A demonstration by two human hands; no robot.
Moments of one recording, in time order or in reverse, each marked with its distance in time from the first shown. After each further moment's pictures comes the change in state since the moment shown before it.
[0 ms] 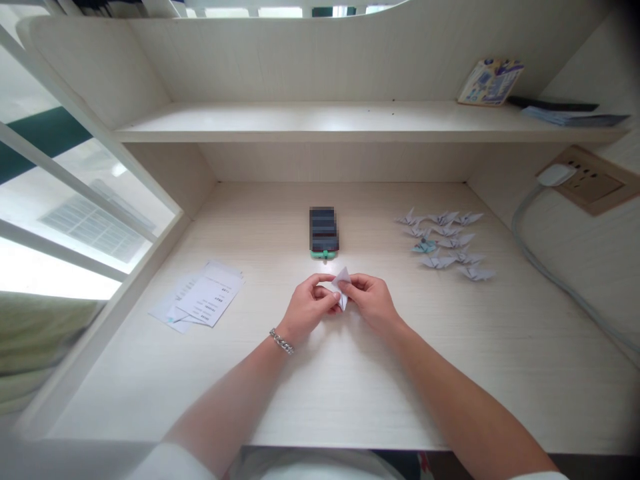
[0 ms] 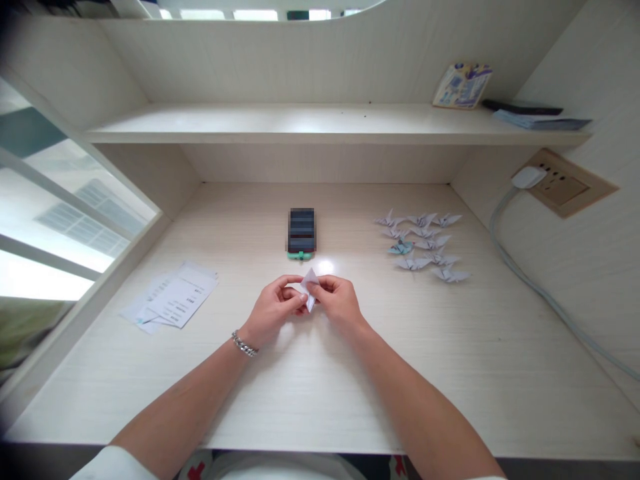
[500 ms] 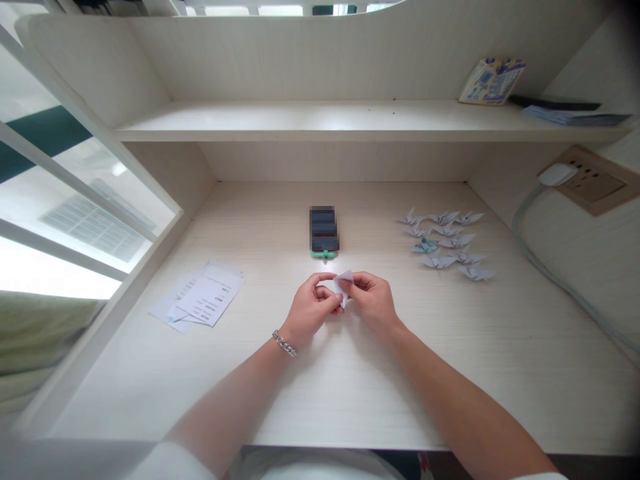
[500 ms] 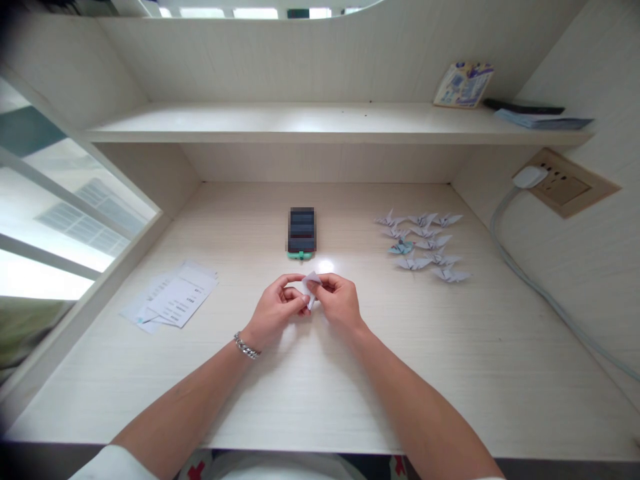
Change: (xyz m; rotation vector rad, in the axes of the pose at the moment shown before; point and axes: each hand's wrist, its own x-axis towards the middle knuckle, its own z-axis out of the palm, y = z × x) left_hand -0.002 0.000 0.009 -0.026 0.031 0.009; right_hand -0.002 -0.004 0.004 -0.119 0.130 -0.125
